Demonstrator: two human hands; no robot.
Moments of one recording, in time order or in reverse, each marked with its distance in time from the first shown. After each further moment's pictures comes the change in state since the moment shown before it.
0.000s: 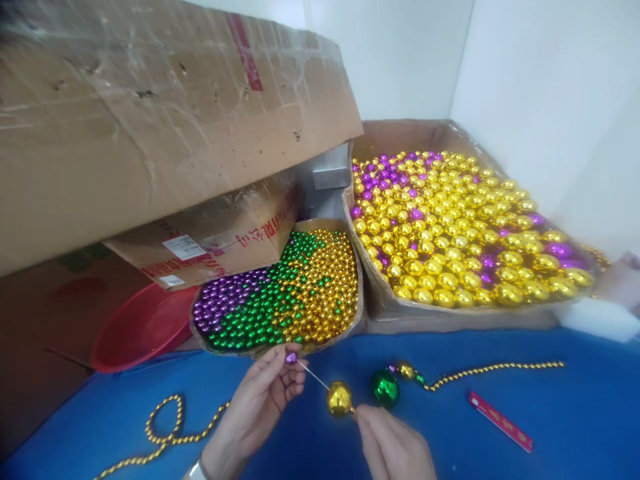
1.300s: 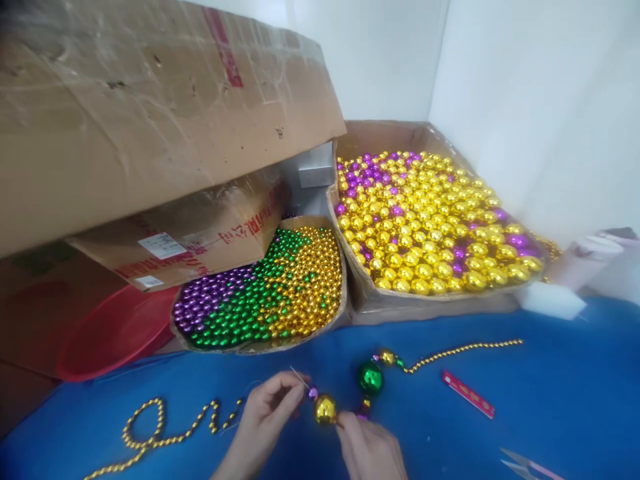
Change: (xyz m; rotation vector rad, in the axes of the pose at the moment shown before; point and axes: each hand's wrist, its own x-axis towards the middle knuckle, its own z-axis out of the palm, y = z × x) left_hand -0.018 -0.038 0.001 0.658 0.000 0.190; right_hand -0.030 0.009 0.035 -0.152 -0.019 0.020
